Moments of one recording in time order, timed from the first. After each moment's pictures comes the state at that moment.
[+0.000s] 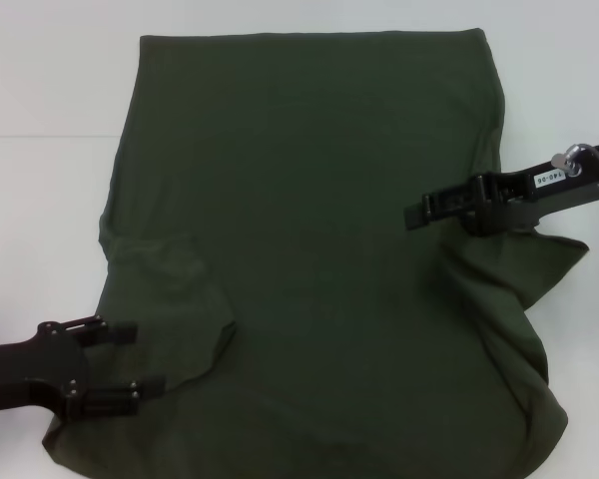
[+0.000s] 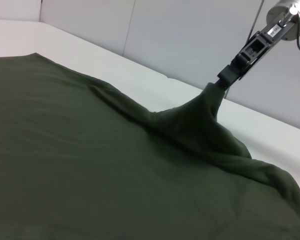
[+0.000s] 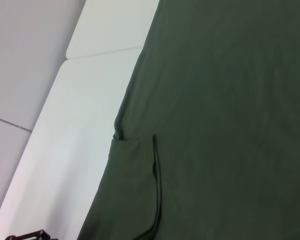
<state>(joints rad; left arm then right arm) -0.37 -2.05 0.59 0.78 2.12 1.68 -1.38 0.84 1.98 -0.77 -0.80 -2.33 -1.56 2.63</state>
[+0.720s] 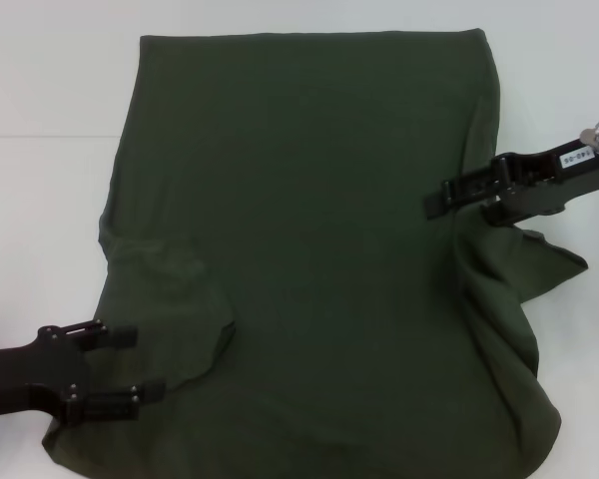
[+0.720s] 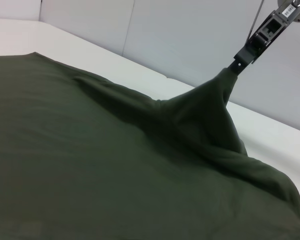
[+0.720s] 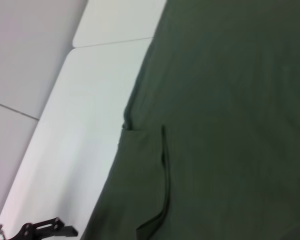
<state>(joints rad) -0.36 -2.06 0.59 0.78 2.12 1.68 -1.38 0.84 1.96 -0.77 -0.92 -2.35 -1.68 2.72</state>
